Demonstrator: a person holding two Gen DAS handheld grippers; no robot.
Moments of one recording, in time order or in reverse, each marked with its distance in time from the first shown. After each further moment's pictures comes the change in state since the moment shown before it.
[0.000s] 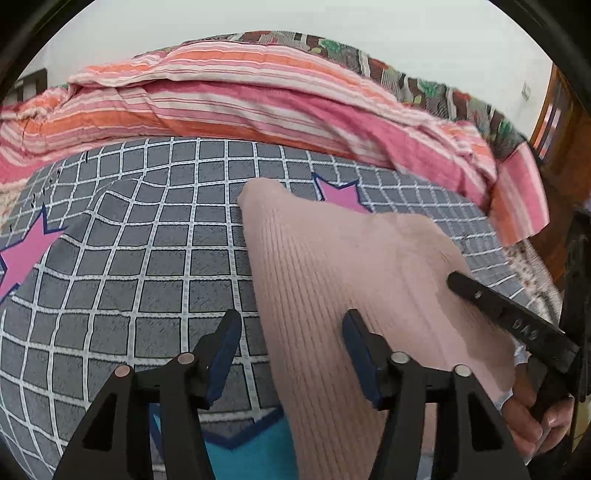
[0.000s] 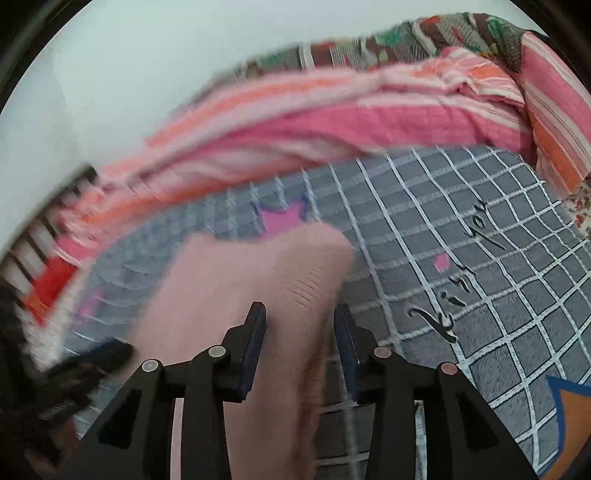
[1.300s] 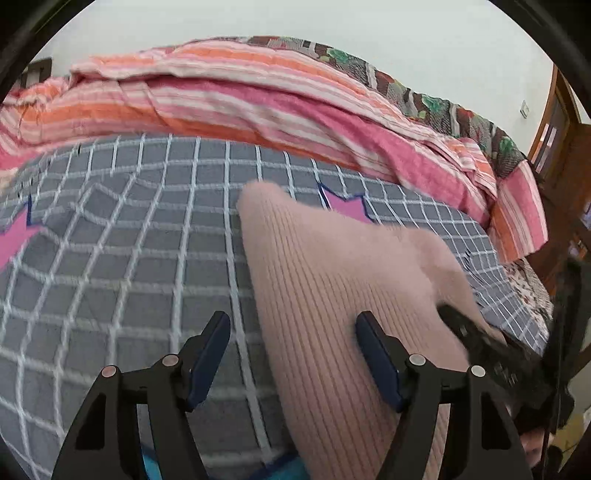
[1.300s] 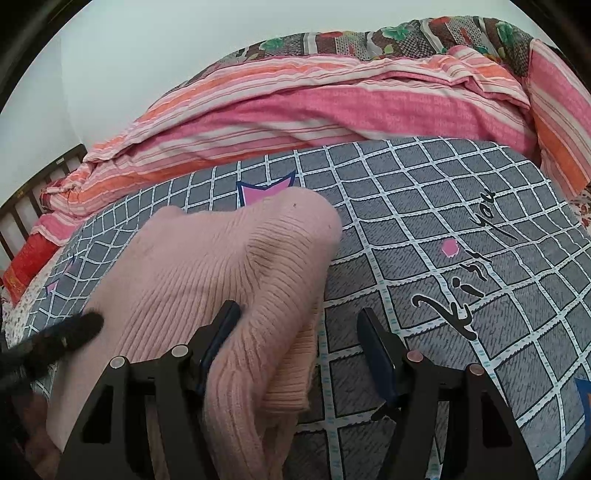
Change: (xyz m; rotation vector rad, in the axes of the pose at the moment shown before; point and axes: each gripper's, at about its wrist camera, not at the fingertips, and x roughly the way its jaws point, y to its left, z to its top) left arm 0.022 0.020 0.008 -0.042 -0.080 -0.049; right arm 0.021 -0.006 -0.020 -0.048 -0.080 -0.024
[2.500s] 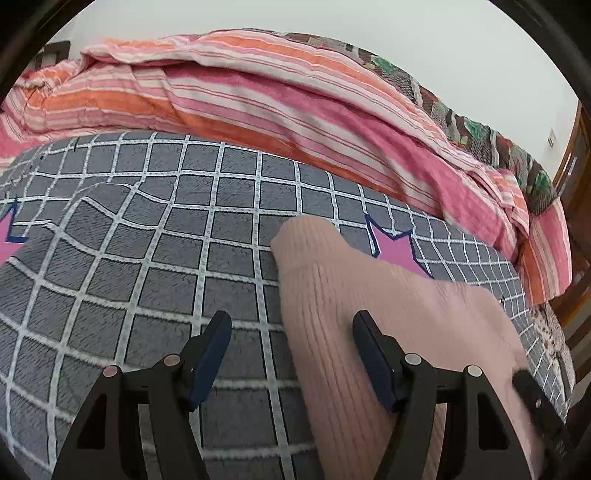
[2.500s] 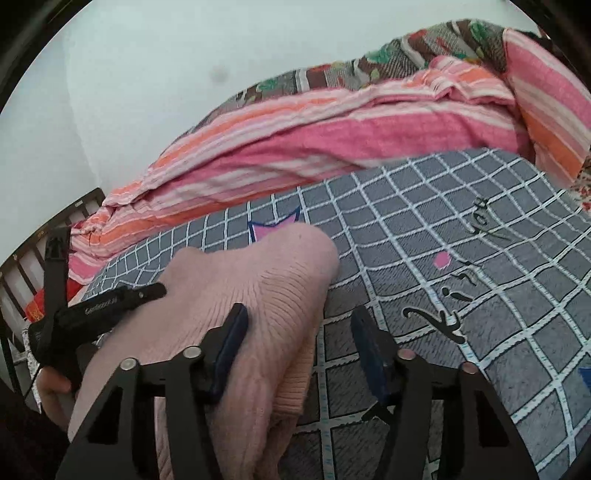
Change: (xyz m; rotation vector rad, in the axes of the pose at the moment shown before) left arm 0.053 0.030 0.031 -0.094 -0.022 0.030; right arm -0.023 -0.014 -0.006 0.089 -0.170 0.065
